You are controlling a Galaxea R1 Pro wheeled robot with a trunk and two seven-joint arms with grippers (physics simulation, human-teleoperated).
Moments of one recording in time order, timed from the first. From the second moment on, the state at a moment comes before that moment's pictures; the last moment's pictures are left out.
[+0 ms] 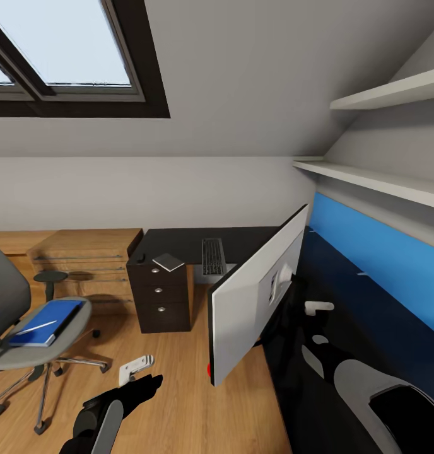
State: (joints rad) left arm -0.14 -0.10 0.06 -1.41 0.38 0.74 0.25; right arm -0.88 -0.07 0.35 -0.12 -0.29 -0.39 -0.25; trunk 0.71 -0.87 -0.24
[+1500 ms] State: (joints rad) left arm -0.14 -0.10 0.06 -1.40 0.38 0.74 0.26; right arm -0.89 -0.07 0.34 -0.12 -0.29 -0.40 -0.25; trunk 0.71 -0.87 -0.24
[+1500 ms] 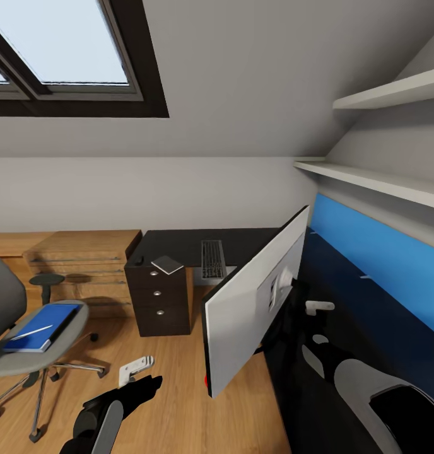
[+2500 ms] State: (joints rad) left arm -0.14 -0.10 0.06 -1.40 0.38 0.74 0.26; right arm -0.88 -0.07 0.34 -0.12 -0.28 -0.39 -0.25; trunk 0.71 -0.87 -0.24
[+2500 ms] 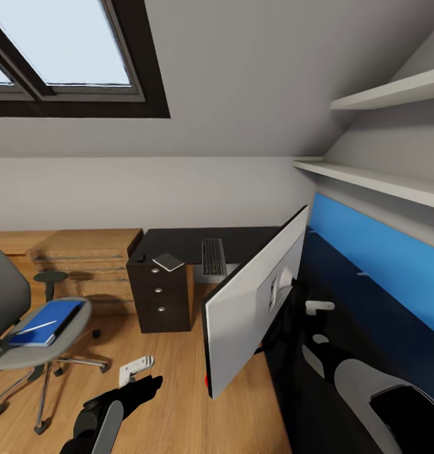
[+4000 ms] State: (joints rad) left arm -0.14 -0.10 0.06 -1.40 0.37 0.74 0.26; right arm -0.88 -0.07 0.31 -0.13 -0.27 -0.39 -0.24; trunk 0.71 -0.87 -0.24
